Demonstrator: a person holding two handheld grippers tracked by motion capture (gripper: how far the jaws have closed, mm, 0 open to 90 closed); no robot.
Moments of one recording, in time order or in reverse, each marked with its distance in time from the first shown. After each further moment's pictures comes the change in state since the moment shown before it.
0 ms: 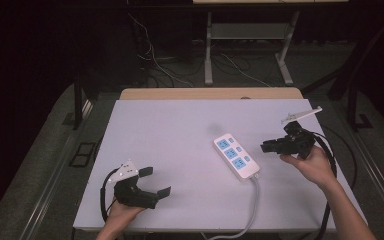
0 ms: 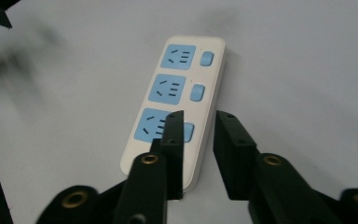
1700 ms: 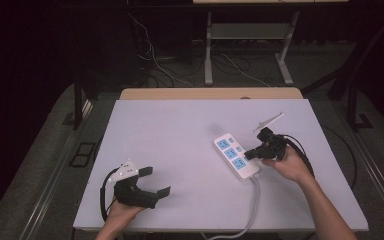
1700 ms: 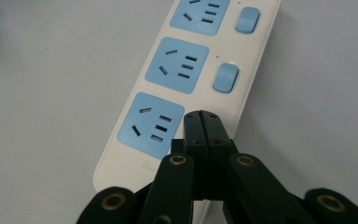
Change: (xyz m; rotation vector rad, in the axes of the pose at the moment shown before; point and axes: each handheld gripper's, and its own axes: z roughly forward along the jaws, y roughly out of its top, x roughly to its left) left arm 0.001 0.000 0.000 0.004 0.003 0.000; right arm 0.002 0.006 0.072 0.193 0.041 -0.102
